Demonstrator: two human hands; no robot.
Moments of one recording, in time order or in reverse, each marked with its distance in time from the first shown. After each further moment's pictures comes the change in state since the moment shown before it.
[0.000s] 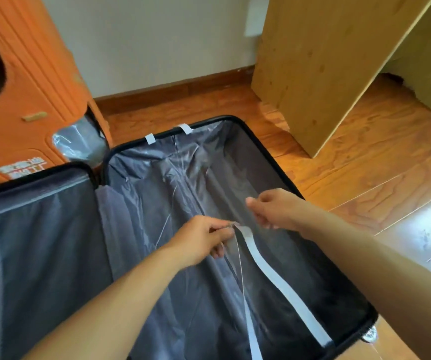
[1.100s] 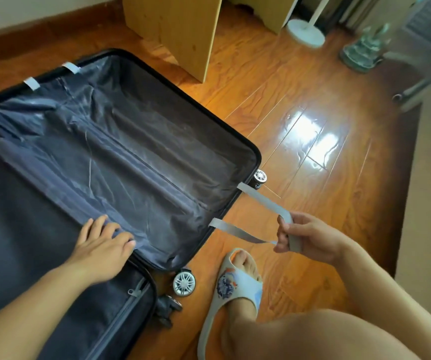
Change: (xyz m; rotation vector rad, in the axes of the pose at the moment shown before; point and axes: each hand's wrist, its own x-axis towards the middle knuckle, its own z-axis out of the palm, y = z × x) left_hand -0.176 -0.133 -0.014 1.399 -0.270 -0.051; right_hand -0.317 0.219 0.131 1.061 0.044 0.068
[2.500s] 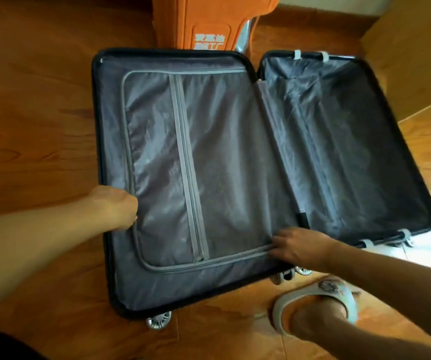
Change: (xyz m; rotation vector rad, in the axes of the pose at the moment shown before) left_hand -0.258 -0.240 0.126 -0.096 -0.365 -0.428; right_hand 0.117 0.088 0.315 -2.445 -1.094 -0.892
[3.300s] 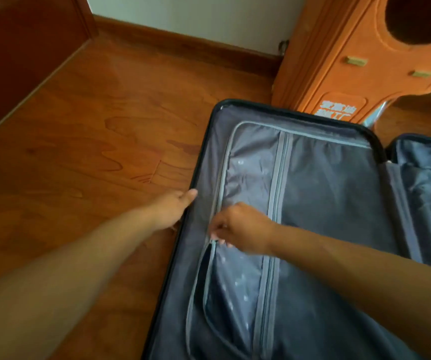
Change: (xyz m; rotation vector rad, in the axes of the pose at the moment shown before) left_hand 0.053 -0.082 0.021 -1.534 0.377 -0.179; right_hand 0.313 0.025 -0.165 0.592 0.153 0.024
